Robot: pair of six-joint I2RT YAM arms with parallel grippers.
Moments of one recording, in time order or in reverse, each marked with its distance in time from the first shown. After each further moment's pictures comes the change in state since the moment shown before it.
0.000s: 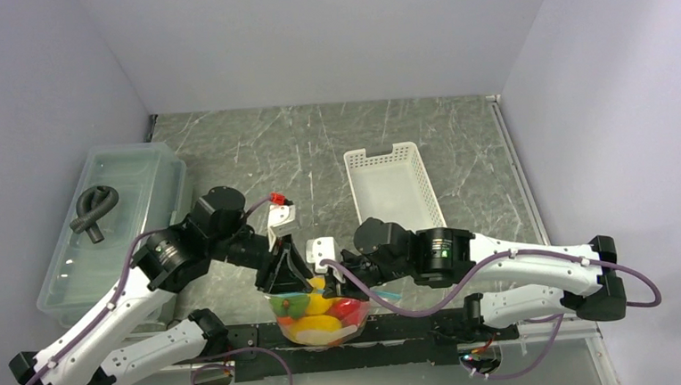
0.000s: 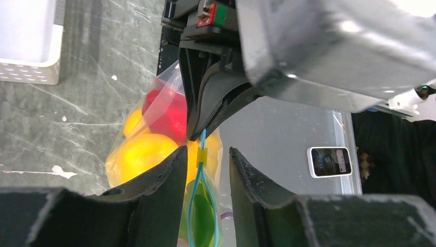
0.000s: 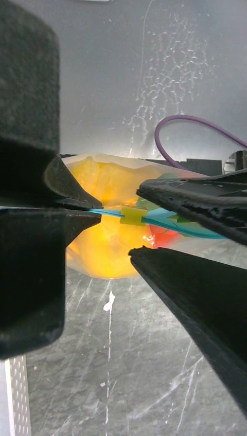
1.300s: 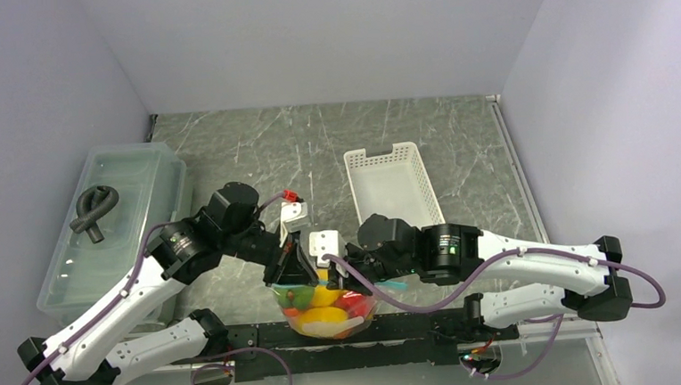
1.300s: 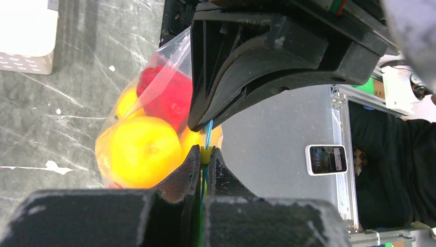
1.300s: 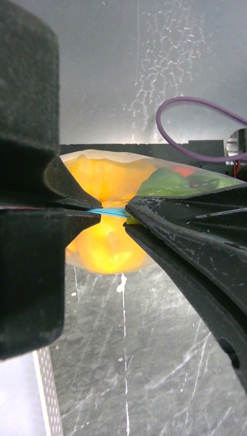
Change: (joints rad) left arm -0.006 0.081 0.002 -0.005 0.011 0.000; right arm 0.000 -0.005 0.067 -0.089 0.079 -0.001
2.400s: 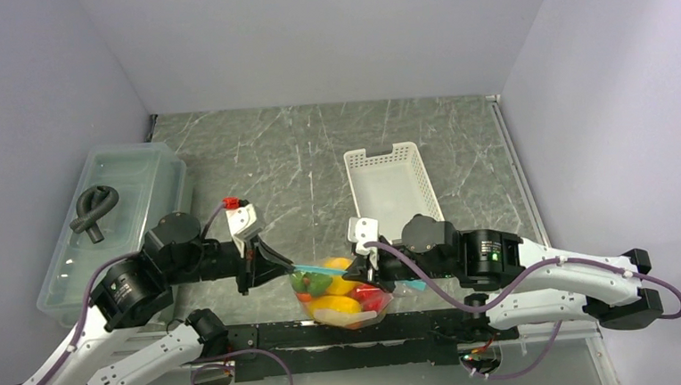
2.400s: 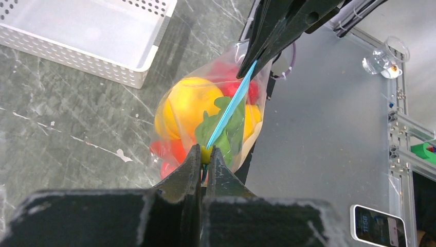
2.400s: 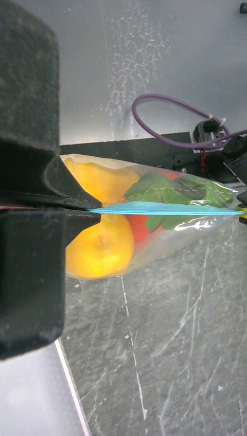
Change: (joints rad) left arm -0.014 -0.294 -0.019 0.018 -0.362 -0.119; right arm 0.000 -0.221 -0.105 0.046 0.114 0.087
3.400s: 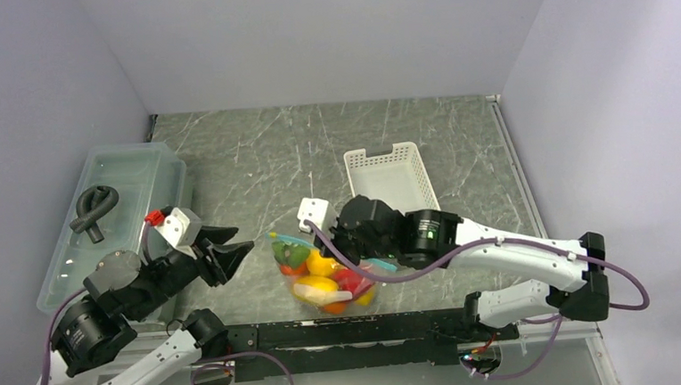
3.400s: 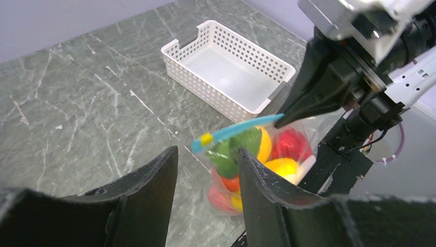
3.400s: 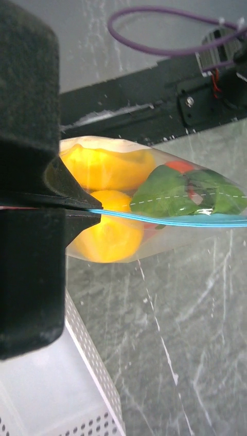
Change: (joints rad) left arm 0.009 -0.235 -0.020 0.012 -0.494 0.002; right arm -0.075 0.317 0.172 -0.051 0.084 -0.039
